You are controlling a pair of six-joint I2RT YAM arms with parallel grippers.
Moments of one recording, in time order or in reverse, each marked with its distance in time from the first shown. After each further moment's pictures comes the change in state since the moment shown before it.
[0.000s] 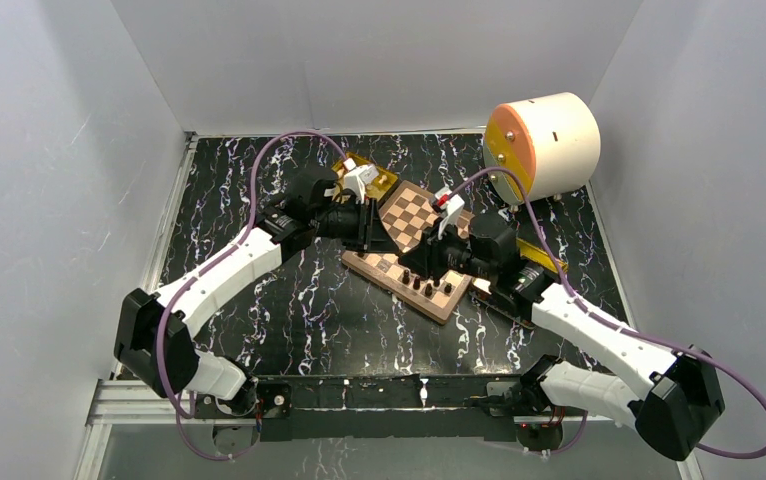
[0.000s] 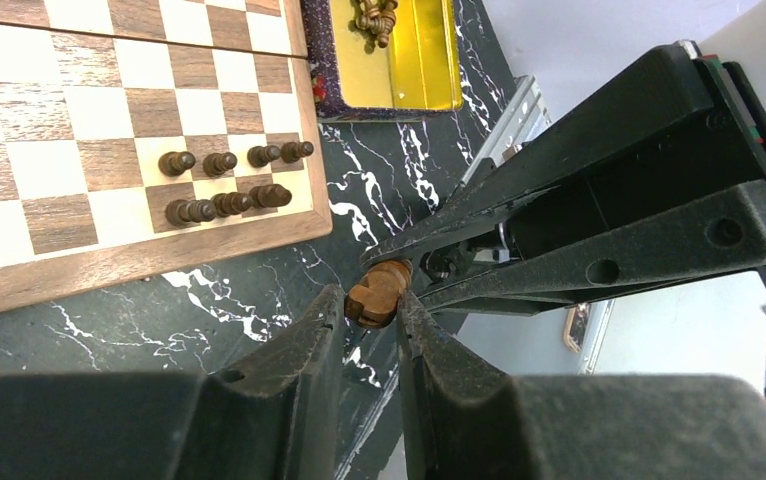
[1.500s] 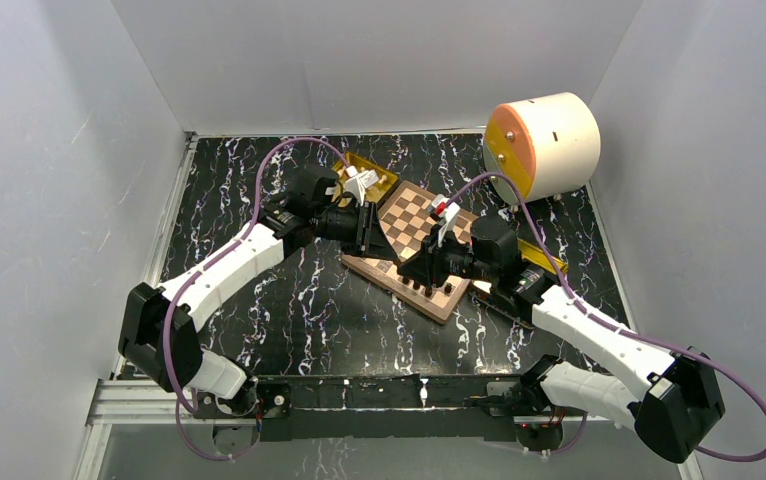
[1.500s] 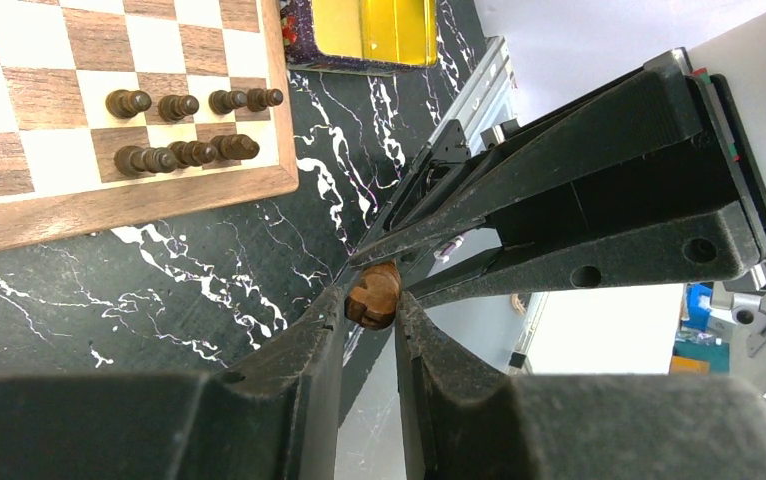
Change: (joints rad) left arm 0.017 0.038 0.016 -0.056 0.119 -0.070; right arm -0.017 -0.014 -0.042 0.016 -0.137 -0.043
